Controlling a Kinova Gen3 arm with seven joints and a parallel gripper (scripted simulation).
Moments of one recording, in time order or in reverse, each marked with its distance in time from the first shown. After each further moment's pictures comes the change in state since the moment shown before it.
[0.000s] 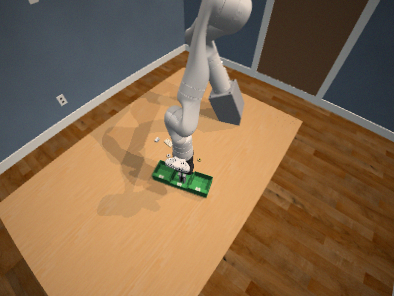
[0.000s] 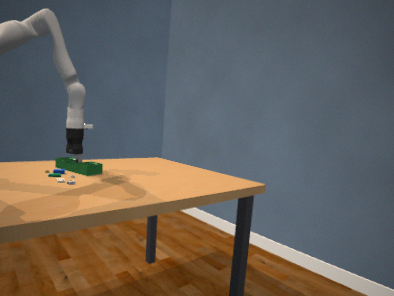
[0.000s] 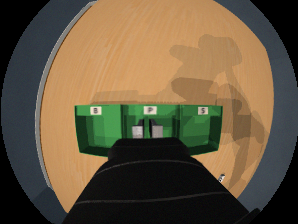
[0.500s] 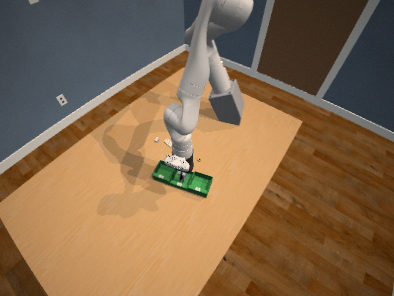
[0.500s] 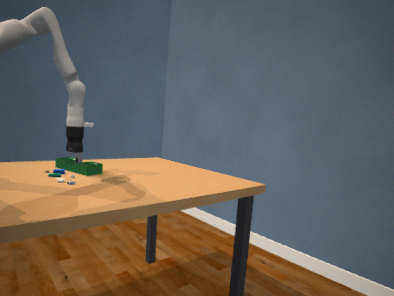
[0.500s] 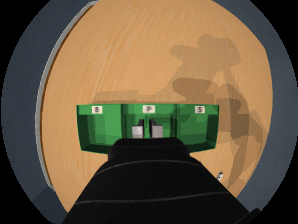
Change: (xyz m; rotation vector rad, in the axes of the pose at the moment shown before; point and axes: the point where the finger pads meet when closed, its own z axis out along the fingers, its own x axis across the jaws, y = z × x) arm 0.002 0.001 -0.008 -0.004 0.002 0.002
